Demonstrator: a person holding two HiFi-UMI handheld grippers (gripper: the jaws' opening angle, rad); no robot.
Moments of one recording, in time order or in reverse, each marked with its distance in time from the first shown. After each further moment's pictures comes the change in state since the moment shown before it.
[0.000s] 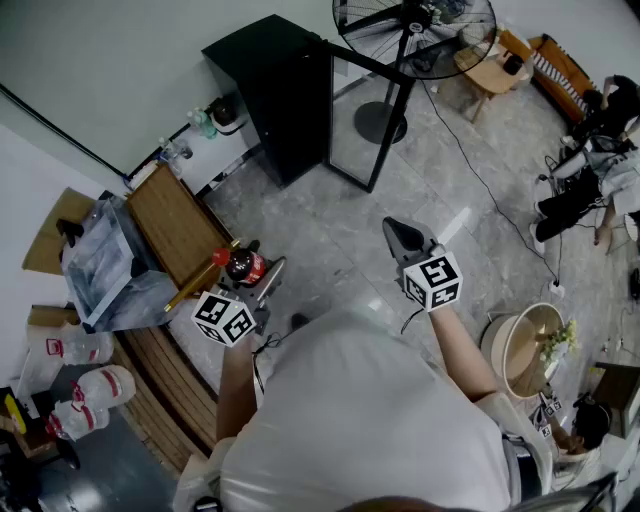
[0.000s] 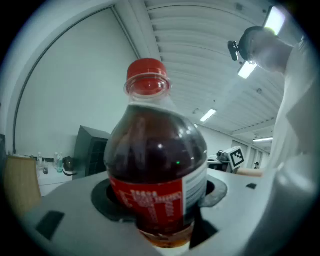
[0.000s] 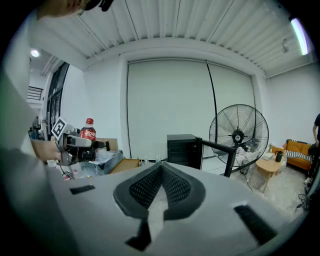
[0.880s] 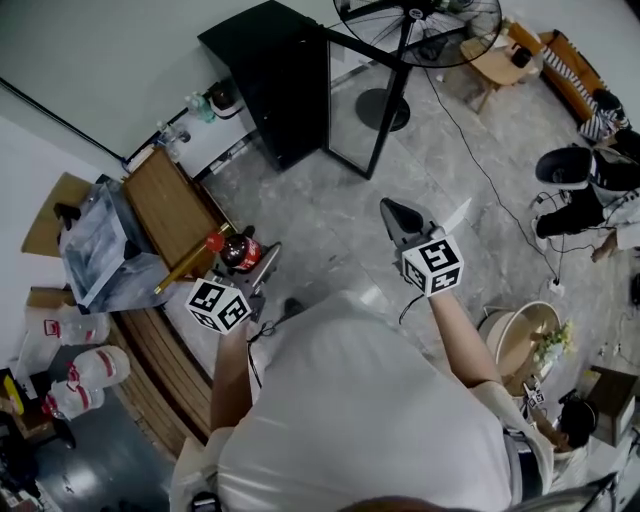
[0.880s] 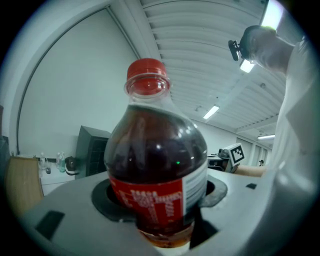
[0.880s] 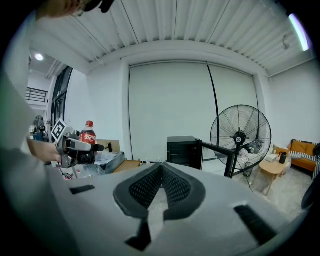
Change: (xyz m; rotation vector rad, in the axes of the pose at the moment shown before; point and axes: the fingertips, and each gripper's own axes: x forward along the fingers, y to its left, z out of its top) left arm 0.028 -0.031 -0.005 0.017 0.011 0.049; right arm -0.015 -0.038 0.006 -0.007 -0.029 0.044
